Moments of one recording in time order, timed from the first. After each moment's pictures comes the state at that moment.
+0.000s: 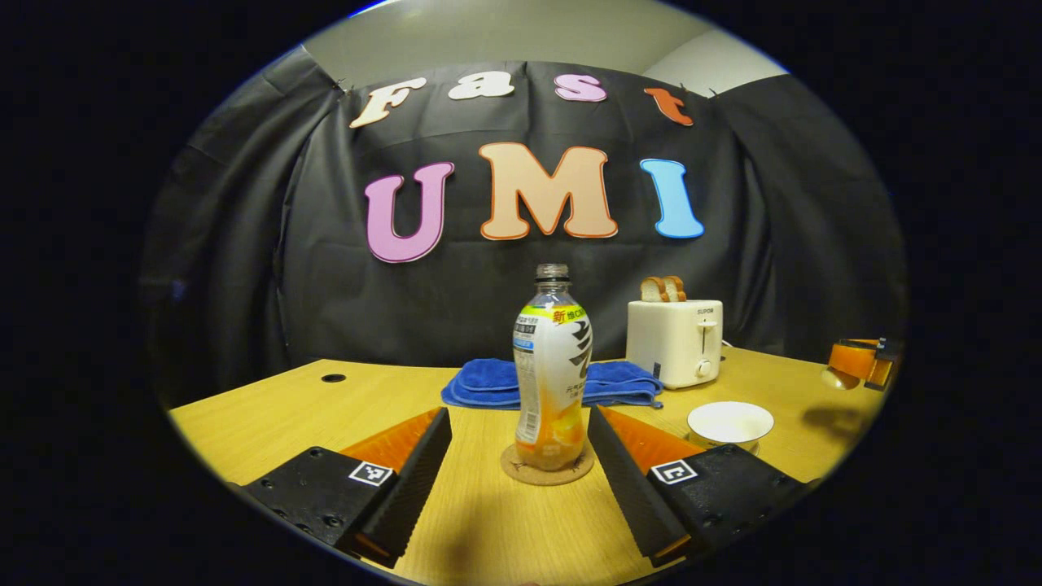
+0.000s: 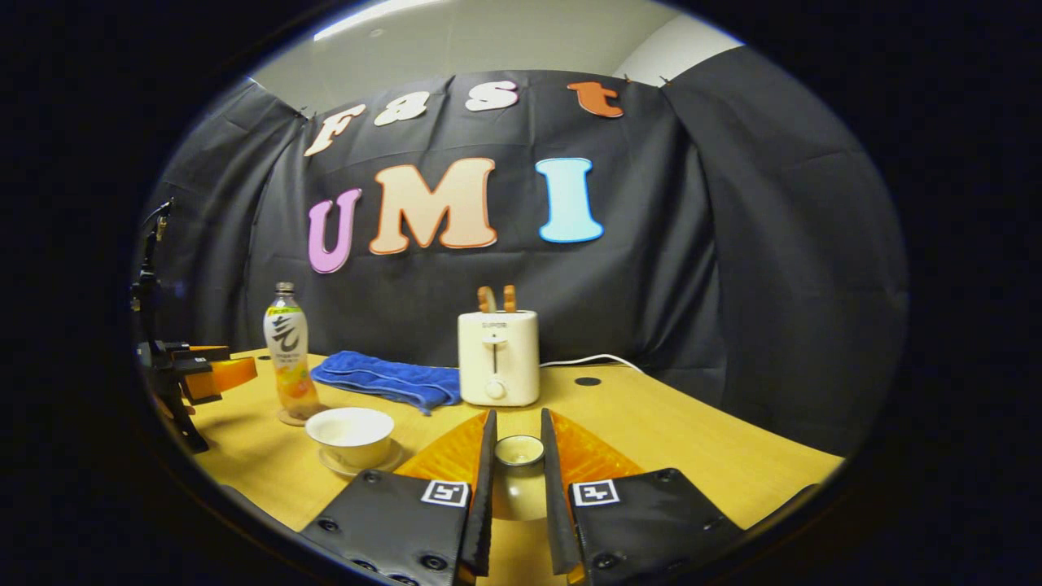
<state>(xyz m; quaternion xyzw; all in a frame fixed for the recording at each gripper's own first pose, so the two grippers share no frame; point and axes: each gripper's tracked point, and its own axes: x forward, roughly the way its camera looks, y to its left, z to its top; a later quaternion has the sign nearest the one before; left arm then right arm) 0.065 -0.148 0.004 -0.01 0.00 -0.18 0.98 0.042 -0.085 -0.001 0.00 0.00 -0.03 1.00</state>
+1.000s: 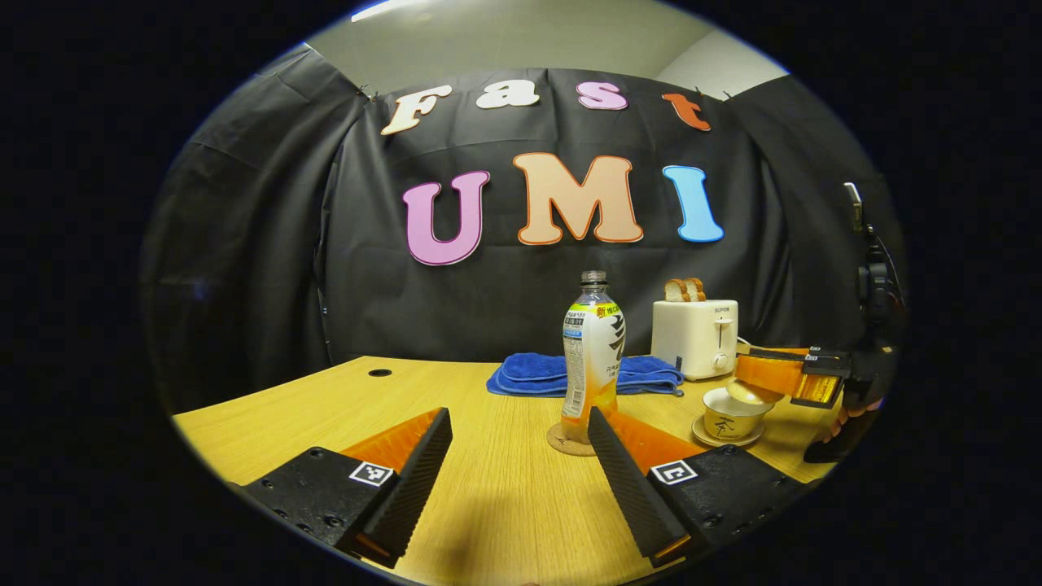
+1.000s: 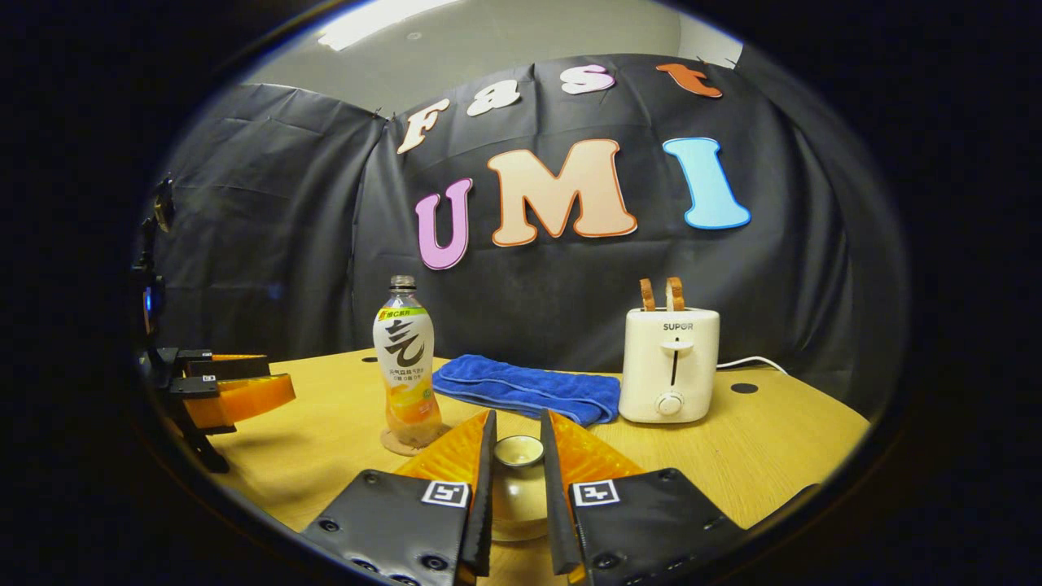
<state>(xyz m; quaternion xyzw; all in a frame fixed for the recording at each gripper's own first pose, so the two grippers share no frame) 0.034 -0.103 0.002 -0.01 0.00 -0.14 0.99 0.102 0.054 -0.010 0.00 0.02 0.15 0.99</state>
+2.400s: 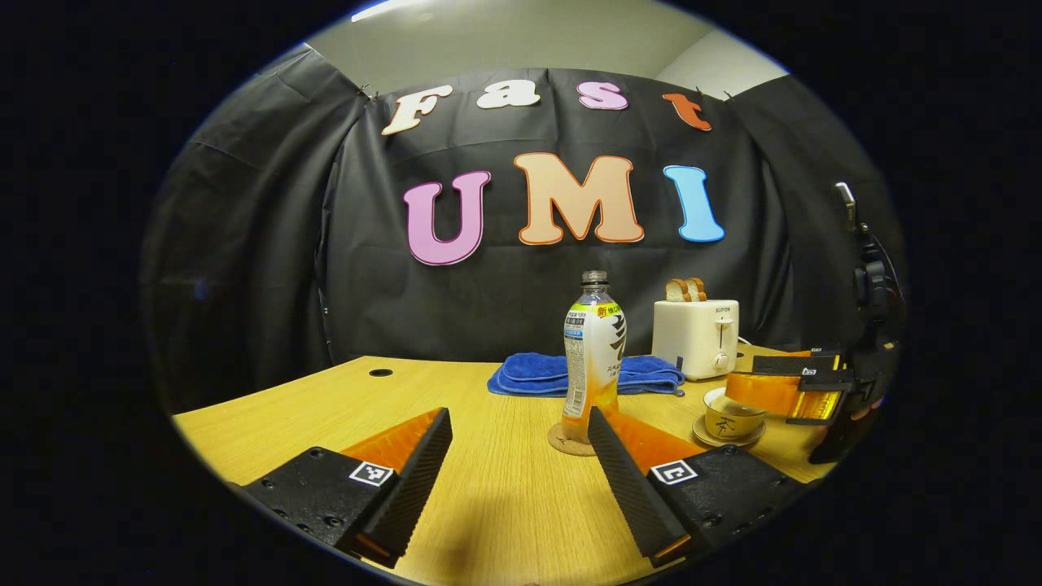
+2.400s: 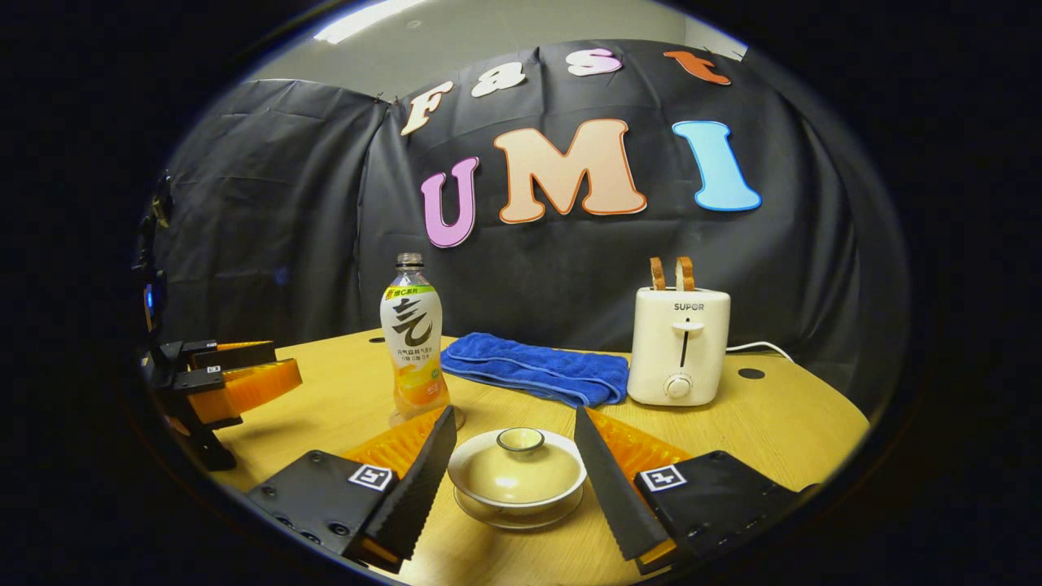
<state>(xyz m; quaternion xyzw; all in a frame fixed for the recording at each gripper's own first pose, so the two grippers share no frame) 0.034 -0.103 0.001 -0.01 -0.01 -0.14 0.99 0.088 0.051 -0.018 0.00 0.05 0.15 0.99</state>
